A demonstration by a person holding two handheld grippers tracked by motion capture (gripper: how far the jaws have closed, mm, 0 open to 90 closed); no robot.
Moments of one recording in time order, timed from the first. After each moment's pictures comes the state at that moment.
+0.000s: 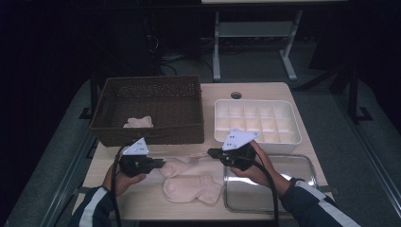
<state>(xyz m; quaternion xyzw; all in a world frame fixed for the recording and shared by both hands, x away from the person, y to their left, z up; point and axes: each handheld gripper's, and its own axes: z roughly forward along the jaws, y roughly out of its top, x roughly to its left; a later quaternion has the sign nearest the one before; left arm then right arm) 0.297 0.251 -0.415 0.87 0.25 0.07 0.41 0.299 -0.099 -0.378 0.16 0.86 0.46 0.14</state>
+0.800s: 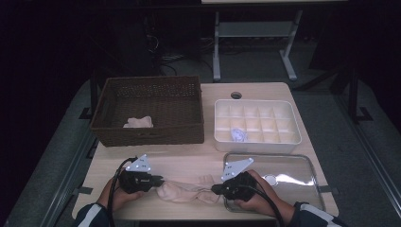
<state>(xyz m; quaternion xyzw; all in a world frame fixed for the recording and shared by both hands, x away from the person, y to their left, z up) 0.276 0.246 -0.449 0.90 0.25 0.04 0.35 0.247 -0.099 -0.430 0.20 0.90 0.38 0.01</state>
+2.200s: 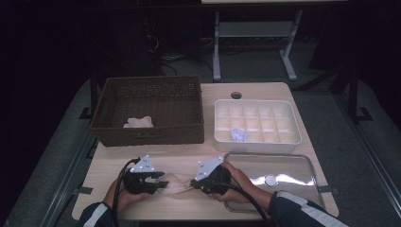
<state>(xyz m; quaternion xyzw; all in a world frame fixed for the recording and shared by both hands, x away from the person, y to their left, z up) 0.273 0.238 -0.455 0.89 0.25 0.06 0.37 0.268 -0.038 -0.431 0.08 0.92 0.38 0.07</state>
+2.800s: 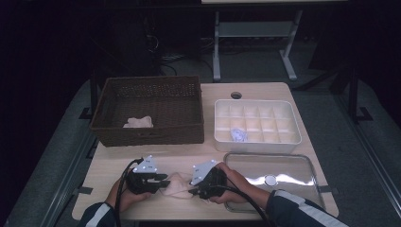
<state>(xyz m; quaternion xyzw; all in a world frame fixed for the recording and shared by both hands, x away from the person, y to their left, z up) 0.274 0.231 -0.457 0.90 0.25 0.06 0.36 0.268 -0.025 -0.444 0.04 0.94 0.35 0.06</state>
